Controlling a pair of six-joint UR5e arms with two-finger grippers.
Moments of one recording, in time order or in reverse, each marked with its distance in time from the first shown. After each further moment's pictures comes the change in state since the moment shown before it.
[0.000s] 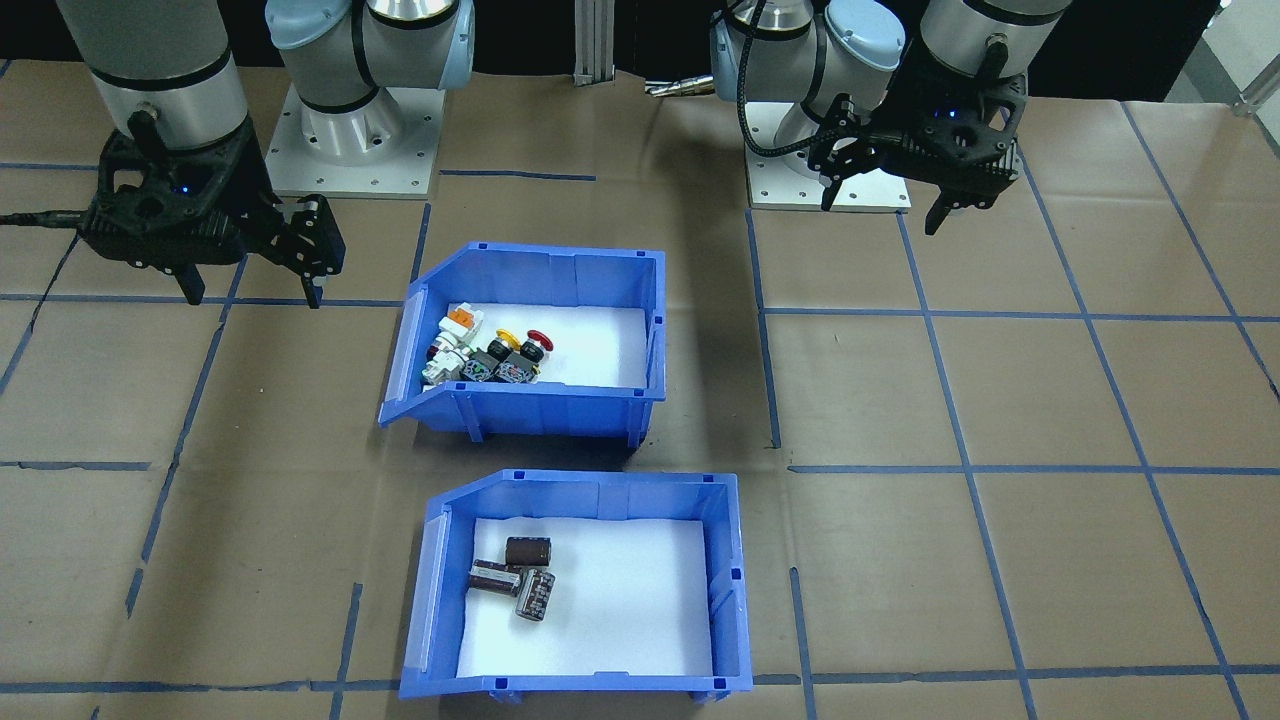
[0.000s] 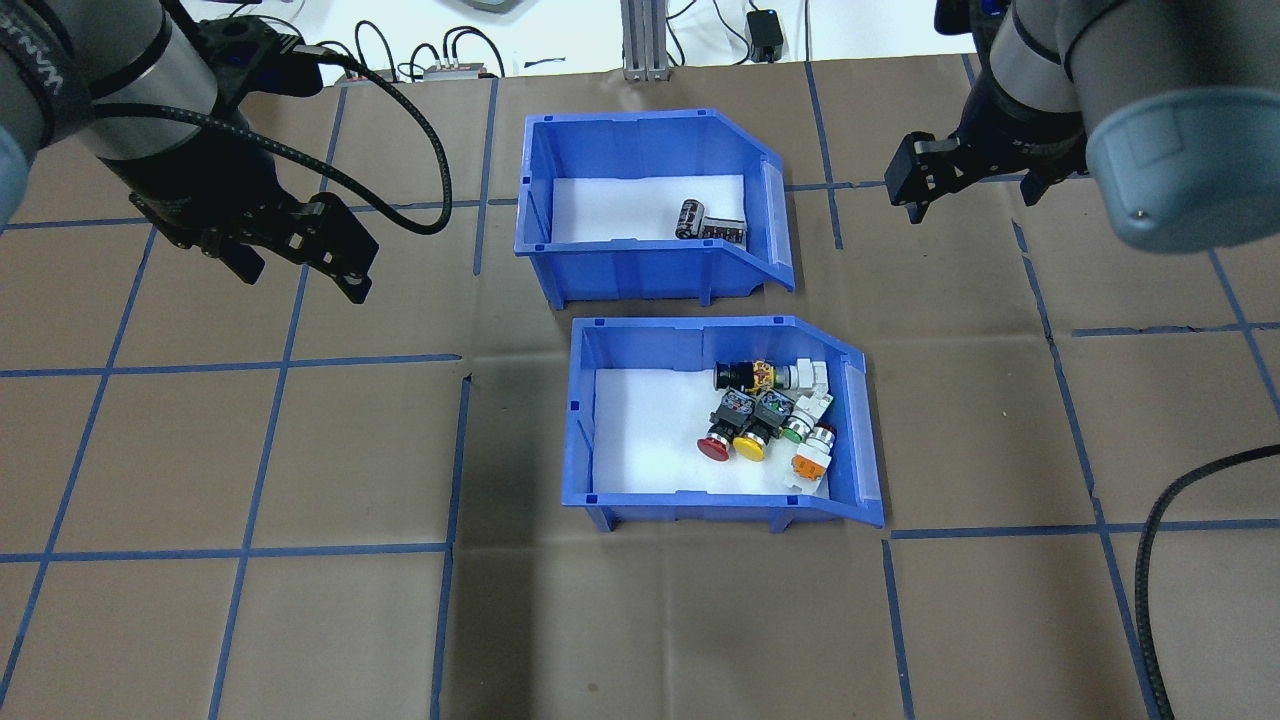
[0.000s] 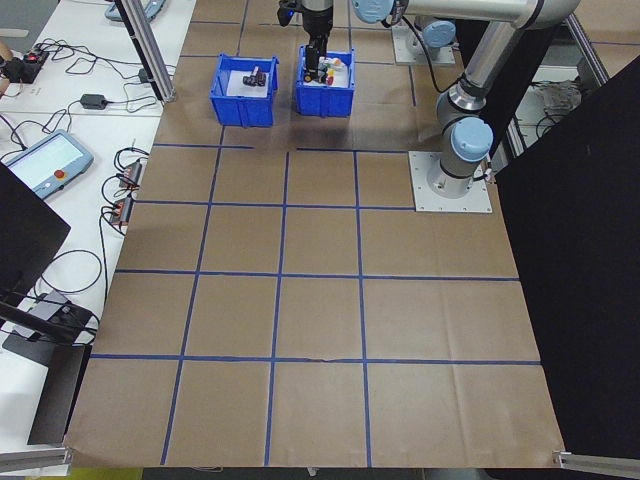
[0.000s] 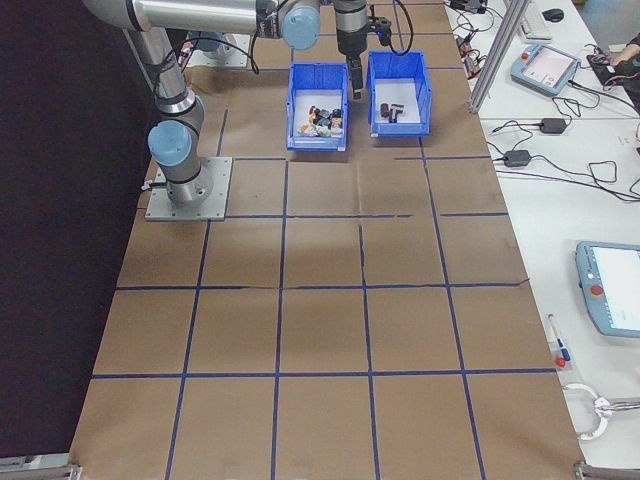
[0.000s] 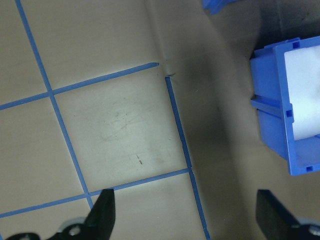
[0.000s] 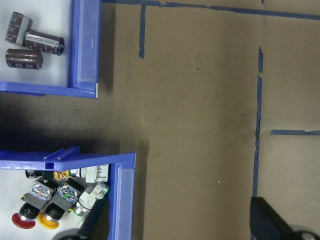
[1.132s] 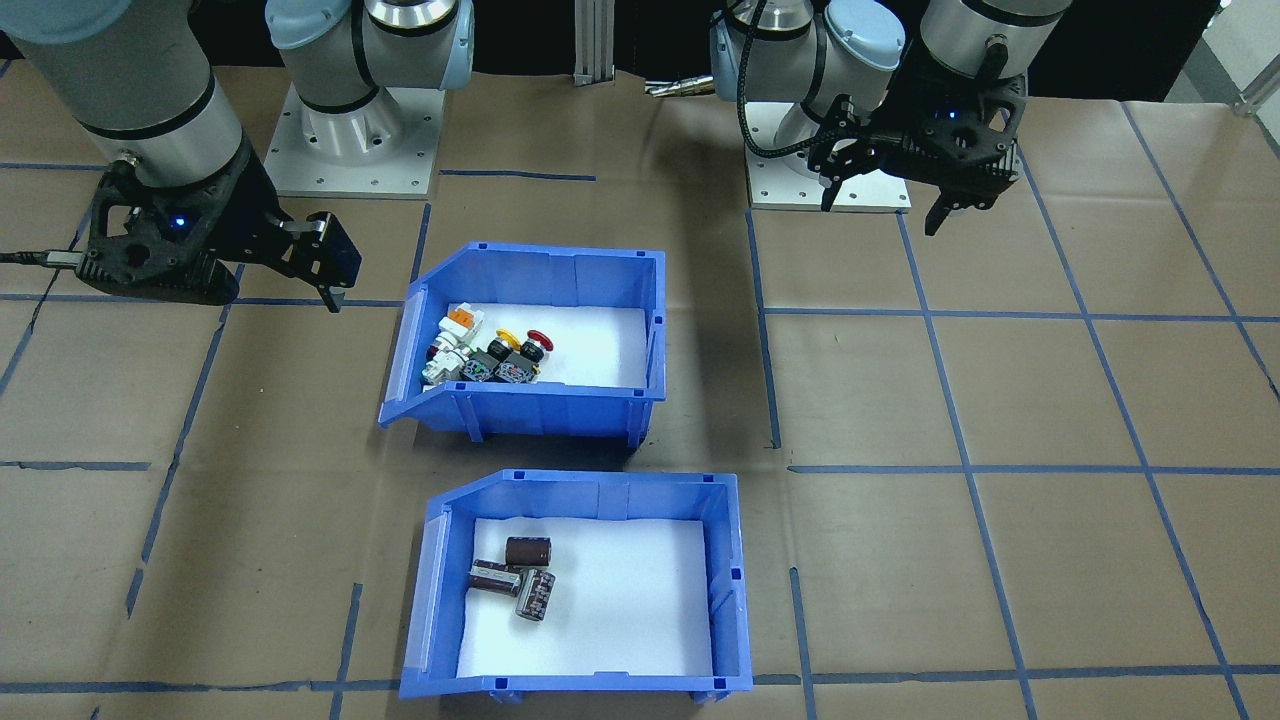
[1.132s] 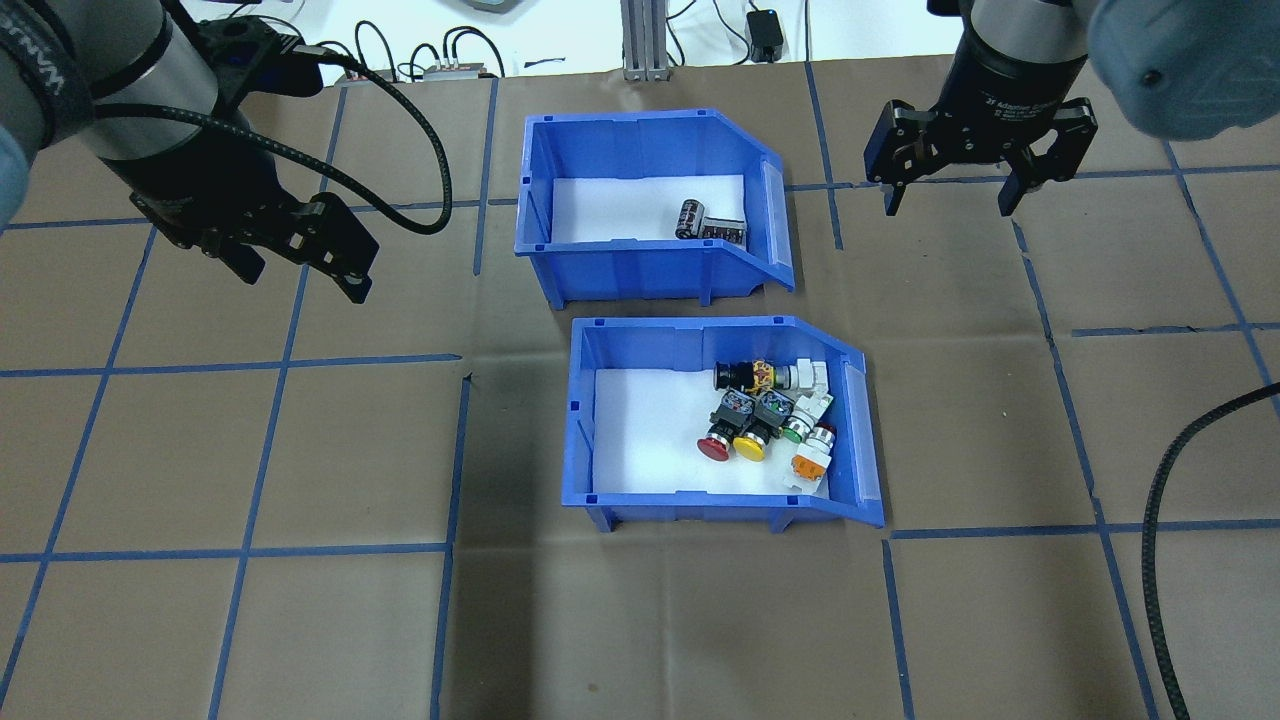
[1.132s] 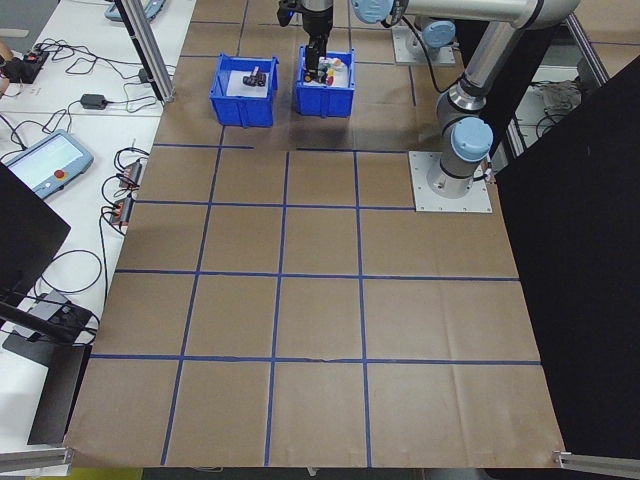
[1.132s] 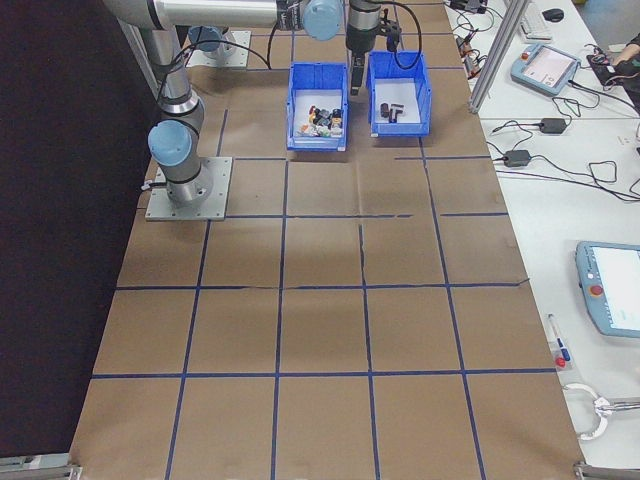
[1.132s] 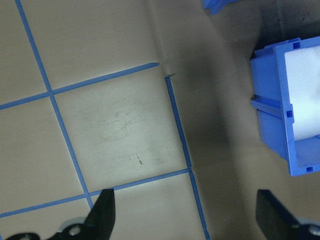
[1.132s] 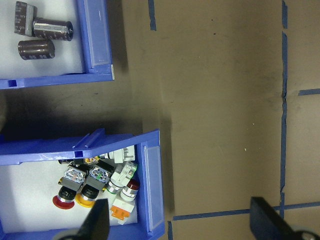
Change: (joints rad) left arm 0.000 0.000 0.000 0.002 0.000 -0.001; right arm 0.001 0.057 -0.092 0.147 0.071 0.087
